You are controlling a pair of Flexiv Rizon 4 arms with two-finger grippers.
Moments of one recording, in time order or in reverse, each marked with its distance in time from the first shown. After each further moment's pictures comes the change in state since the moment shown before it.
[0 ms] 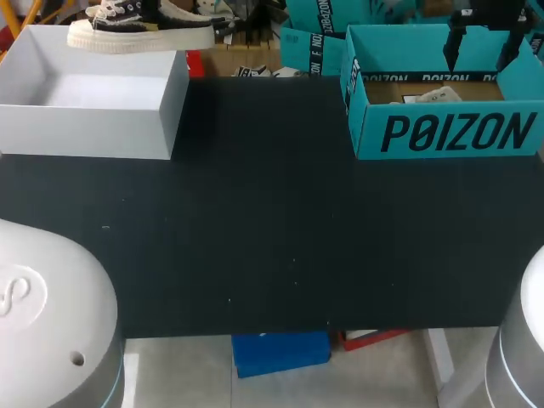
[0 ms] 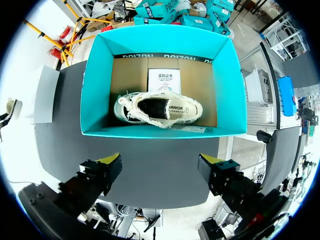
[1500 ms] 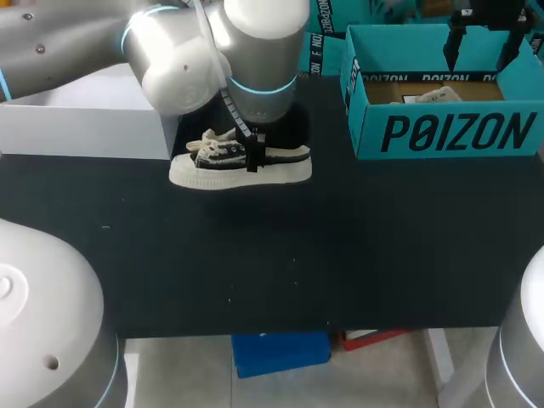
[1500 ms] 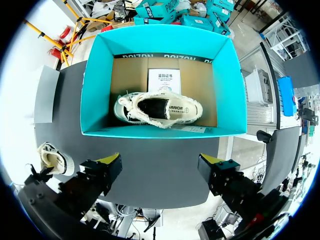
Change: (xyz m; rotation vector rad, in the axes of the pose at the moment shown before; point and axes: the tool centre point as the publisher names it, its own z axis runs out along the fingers) left arm 0.210 -0.195 0.086 0.085 -0.017 0.072; right arm 0.000 0.000 0.000 0.000 0.000 0.000
